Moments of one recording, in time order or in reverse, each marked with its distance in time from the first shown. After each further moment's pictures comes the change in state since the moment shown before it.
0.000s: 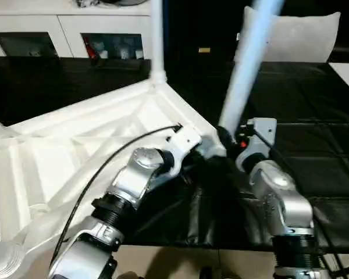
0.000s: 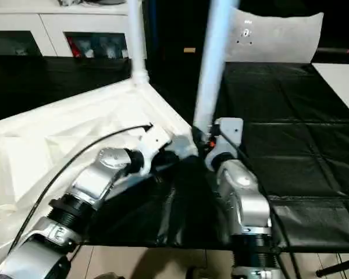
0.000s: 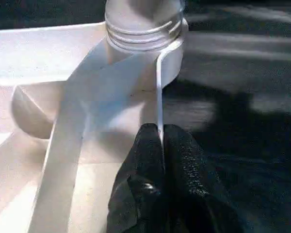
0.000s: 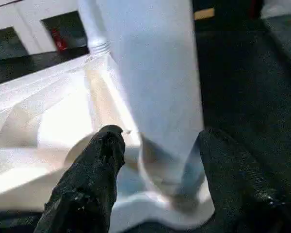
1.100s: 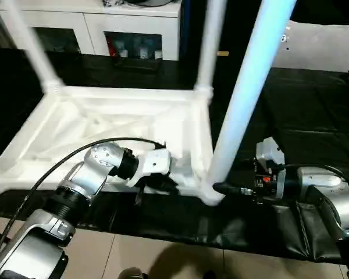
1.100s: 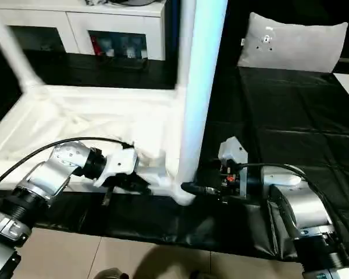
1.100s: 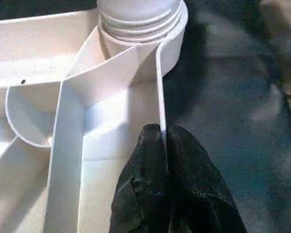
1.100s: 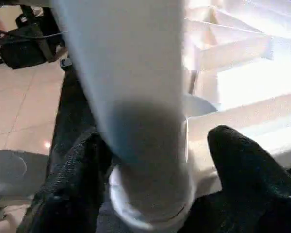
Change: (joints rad) left arm 0.000 0.349 -0.150 0.032 -0.076 -0.427 -0.711; right arm 0.025 -0.529 0.179 0.026 0.149 -0.108 0.978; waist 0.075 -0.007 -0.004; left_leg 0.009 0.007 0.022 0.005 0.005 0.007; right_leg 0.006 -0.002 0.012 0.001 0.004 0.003
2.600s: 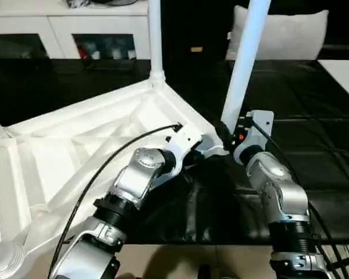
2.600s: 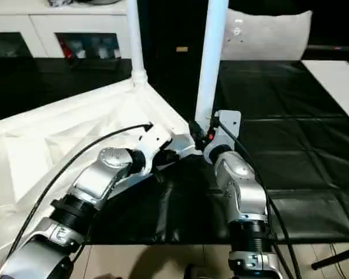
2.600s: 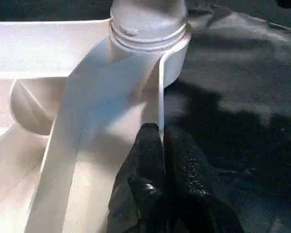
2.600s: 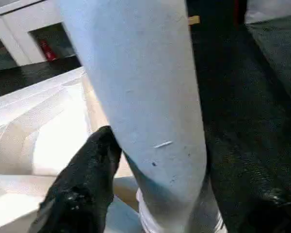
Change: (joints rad) left arm 0.008 -0.373 0.156 -0.064 0.059 0.485 0.713; right arm -0.122 0.530 -0.221 0.062 -0.140 0.098 -0.986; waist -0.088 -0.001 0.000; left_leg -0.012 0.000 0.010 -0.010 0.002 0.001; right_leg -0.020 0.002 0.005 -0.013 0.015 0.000
